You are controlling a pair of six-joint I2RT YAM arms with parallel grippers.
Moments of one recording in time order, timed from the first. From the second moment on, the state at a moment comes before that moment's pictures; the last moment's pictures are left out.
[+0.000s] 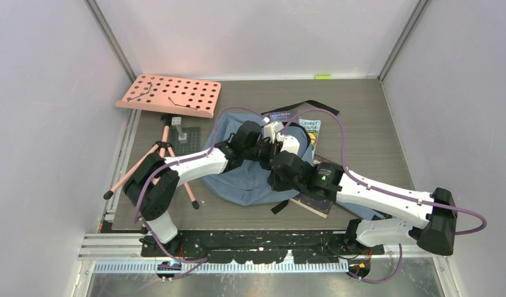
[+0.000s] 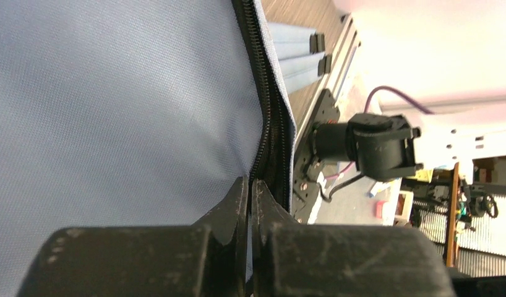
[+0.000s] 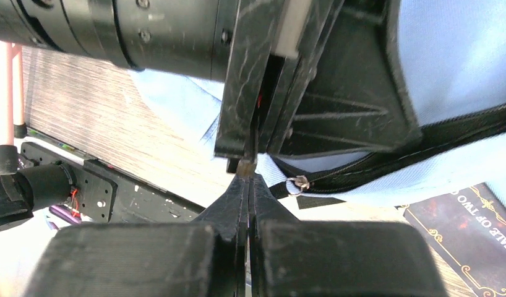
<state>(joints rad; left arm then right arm) -0.80 1.68 1.05 0.10 0.62 -0.62 1.10 1.19 0.99 -0.60 0.33 0.83</state>
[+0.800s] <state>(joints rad) -0.81 1.86 1.23 0.29 0.53 -0.76 1.15 1.22 0.85 -0.41 0.52 0.83</state>
